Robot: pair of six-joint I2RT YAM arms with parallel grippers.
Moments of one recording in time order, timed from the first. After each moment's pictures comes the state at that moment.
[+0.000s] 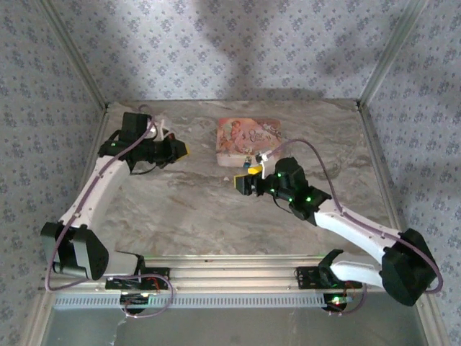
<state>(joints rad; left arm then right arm) -0.23 1.36 1.25 -0.72 0.70 -0.62 0.69 1.17 0.68 0.13 -0.23 0.31</state>
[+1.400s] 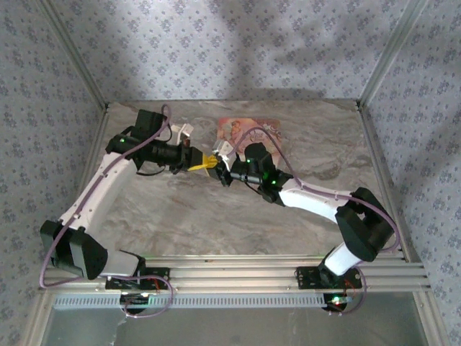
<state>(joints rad) -0.35 1.38 1.35 -0.90 0.89 -0.53 0.78 1.56 0.94 0.42 -0.40 -0.08</state>
